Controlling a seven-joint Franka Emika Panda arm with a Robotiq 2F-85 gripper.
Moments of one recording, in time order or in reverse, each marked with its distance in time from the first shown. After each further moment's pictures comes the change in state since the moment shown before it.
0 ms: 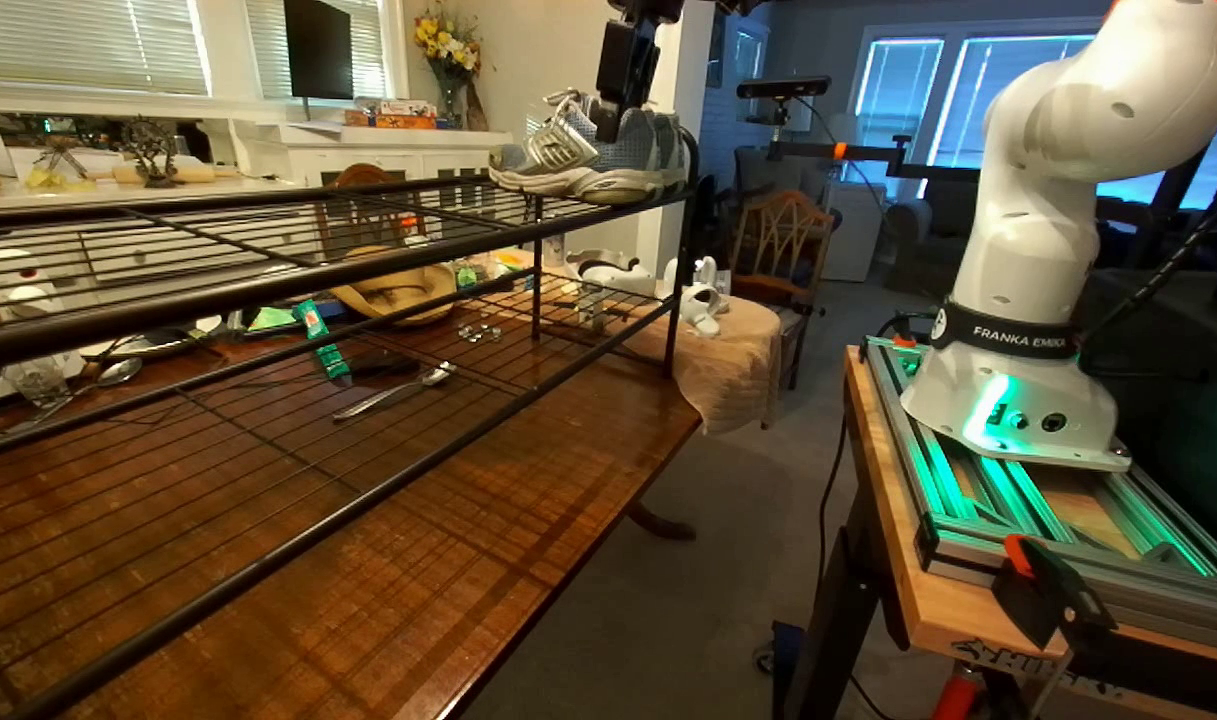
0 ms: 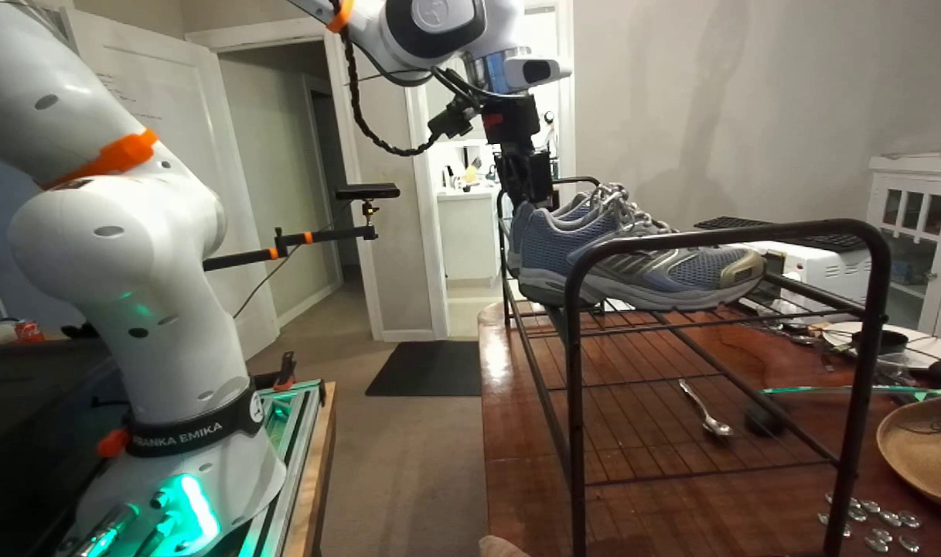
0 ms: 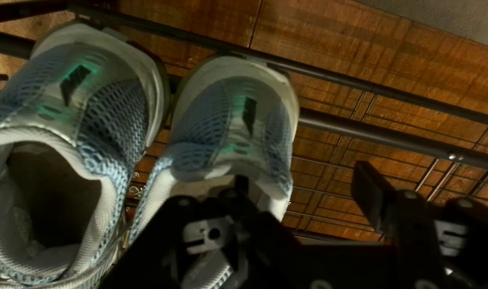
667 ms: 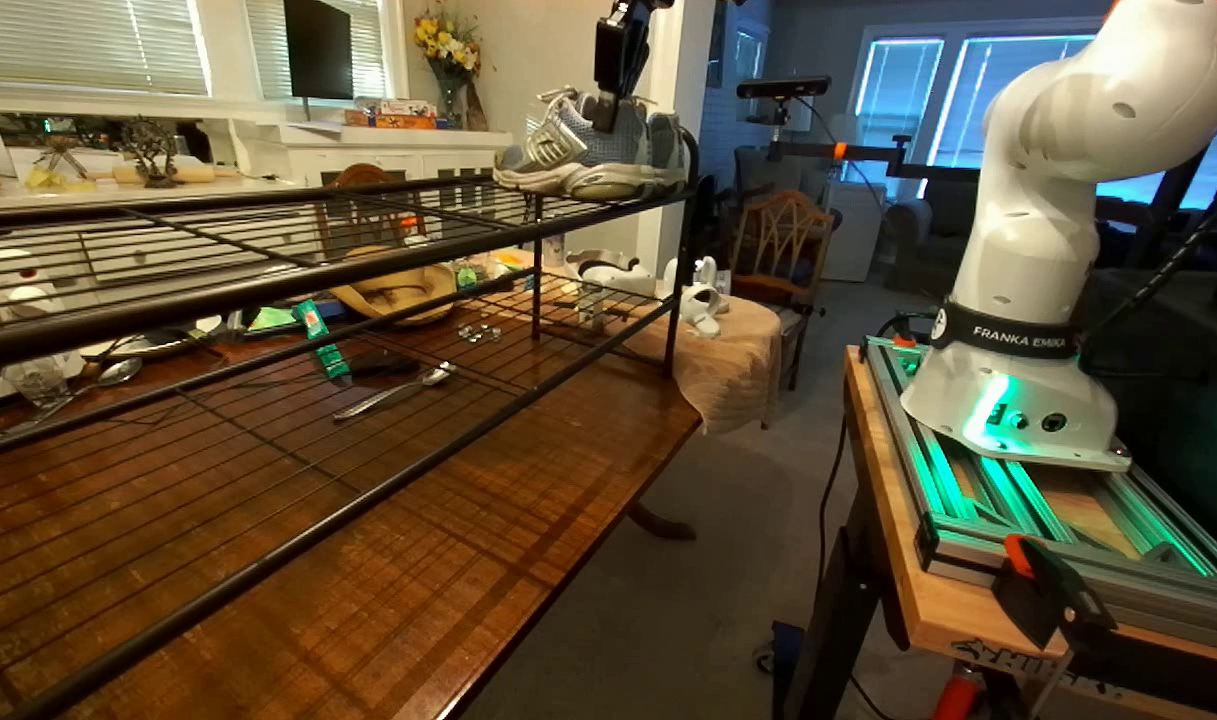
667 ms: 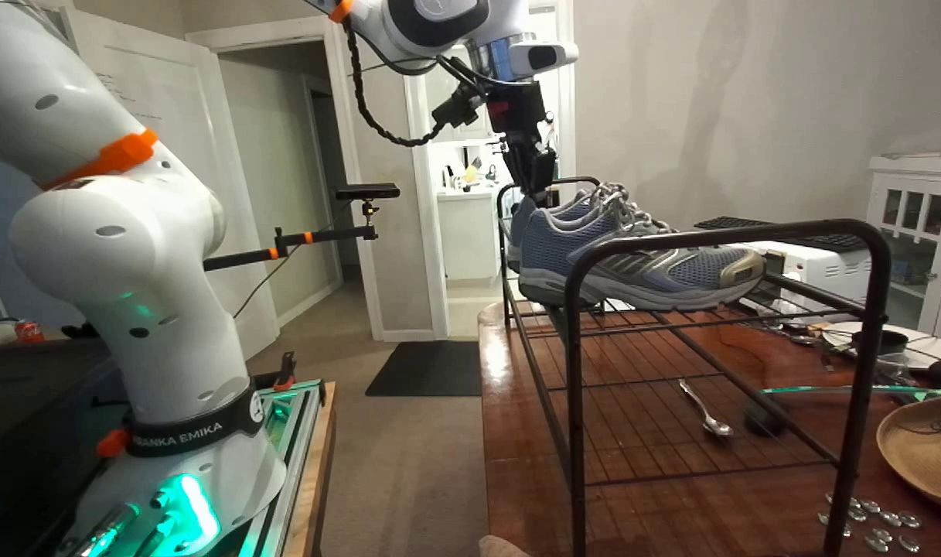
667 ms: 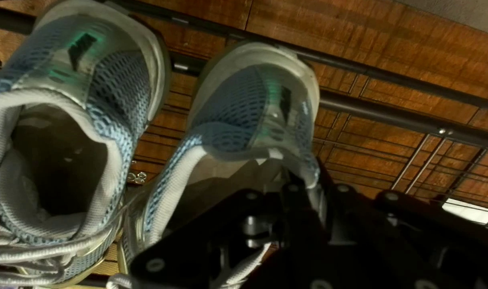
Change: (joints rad) arm 0.008 0.000 -0.020 0.032 0.015 -0.002 -0.019
